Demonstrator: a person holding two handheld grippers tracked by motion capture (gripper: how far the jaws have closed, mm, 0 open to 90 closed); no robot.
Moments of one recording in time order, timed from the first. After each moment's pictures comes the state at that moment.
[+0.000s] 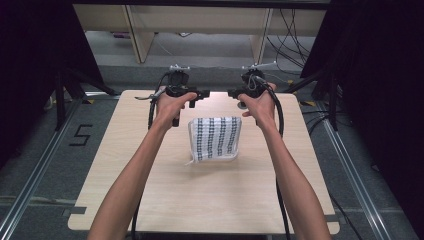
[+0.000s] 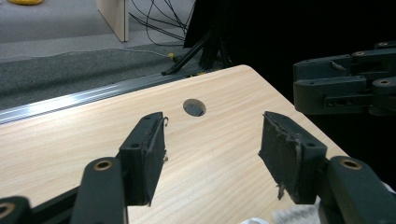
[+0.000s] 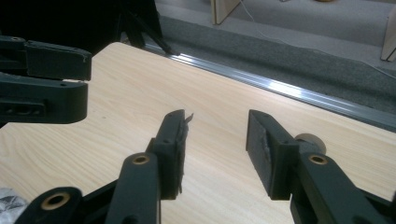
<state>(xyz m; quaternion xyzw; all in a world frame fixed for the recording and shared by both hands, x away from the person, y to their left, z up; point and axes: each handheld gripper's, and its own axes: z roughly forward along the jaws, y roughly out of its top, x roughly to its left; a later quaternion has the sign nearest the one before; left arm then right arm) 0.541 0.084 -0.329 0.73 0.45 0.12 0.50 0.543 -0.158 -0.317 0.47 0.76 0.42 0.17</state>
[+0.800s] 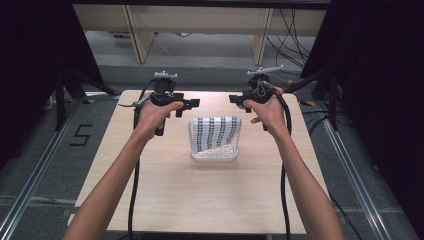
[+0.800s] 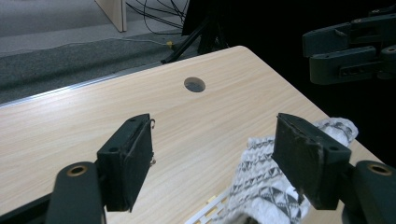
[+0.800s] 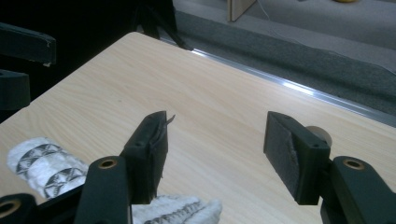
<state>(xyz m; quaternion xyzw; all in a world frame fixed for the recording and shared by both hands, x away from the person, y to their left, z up) 0.503 0.117 -0.323 0.75 0.44 0.12 0.49 0.523 -0.173 -0.314 0.44 0.78 0.42 0.15</state>
